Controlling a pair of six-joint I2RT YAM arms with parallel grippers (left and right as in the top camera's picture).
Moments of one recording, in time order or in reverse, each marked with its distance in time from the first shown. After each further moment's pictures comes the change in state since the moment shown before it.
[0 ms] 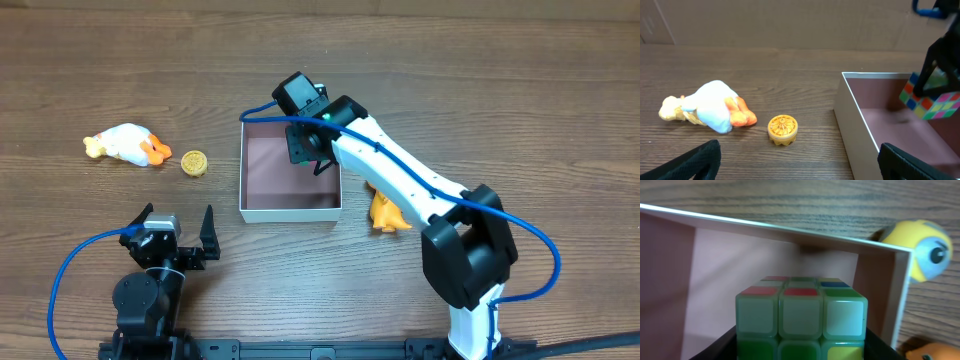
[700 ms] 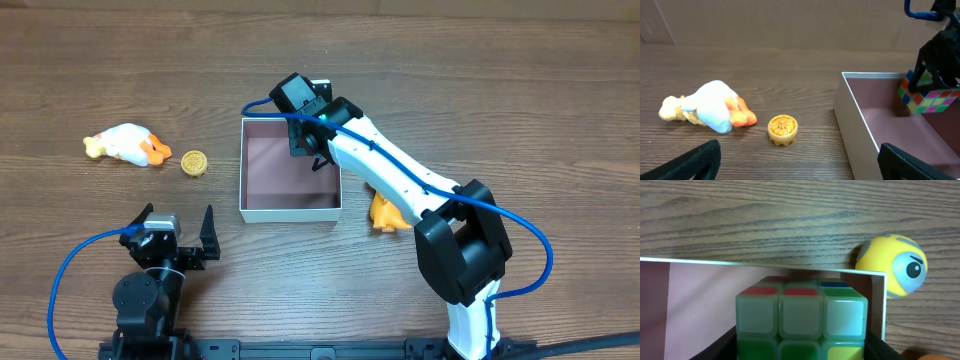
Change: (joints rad) left arm 0.000 0.000 0.000 0.000 0.000 0.000; right arm 0.000 0.025 0.000 0.050 0.116 0.080
